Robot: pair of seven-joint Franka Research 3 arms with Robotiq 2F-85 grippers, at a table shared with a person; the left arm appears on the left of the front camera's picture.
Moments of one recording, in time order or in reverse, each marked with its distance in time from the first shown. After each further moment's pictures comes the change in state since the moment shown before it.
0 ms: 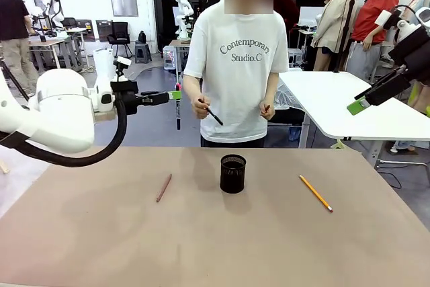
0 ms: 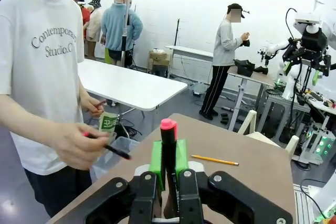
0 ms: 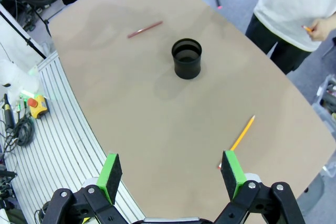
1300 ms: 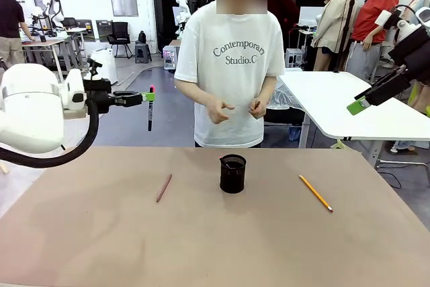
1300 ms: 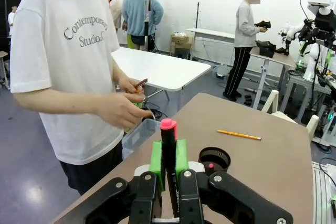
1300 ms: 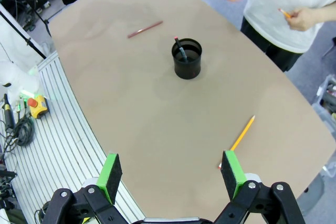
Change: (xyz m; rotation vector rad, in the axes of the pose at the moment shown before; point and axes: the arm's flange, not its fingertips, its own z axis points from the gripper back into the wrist) left arm 0.010 0.015 0.065 0.107 0.085 -0.071; right arm 0.000 0.000 0.000 0.000 0.000 0.000
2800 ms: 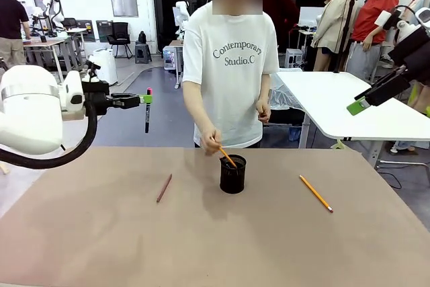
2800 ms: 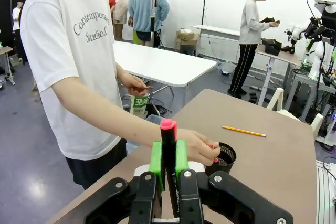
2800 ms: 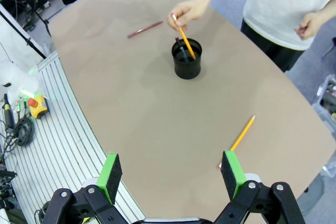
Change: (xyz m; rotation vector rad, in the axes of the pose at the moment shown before) left arm -0.004 0.004 0.005 0.025 0.014 0.004; right arm 0.000 0.000 0.000 0.000 0.000 0.000
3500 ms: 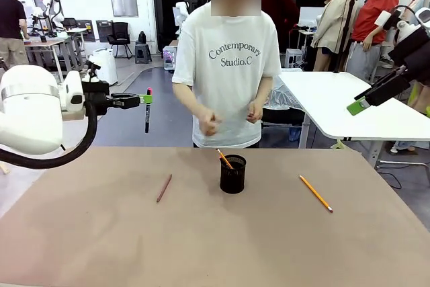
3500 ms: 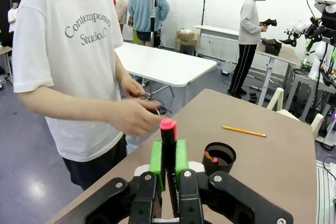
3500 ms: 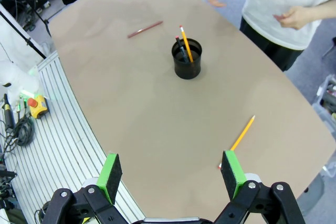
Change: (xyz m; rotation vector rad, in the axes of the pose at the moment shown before) left arm 0.000 0.000 0.000 0.000 0.000 0.000; right arm 0.000 0.000 0.000 0.000 0.000 0.000
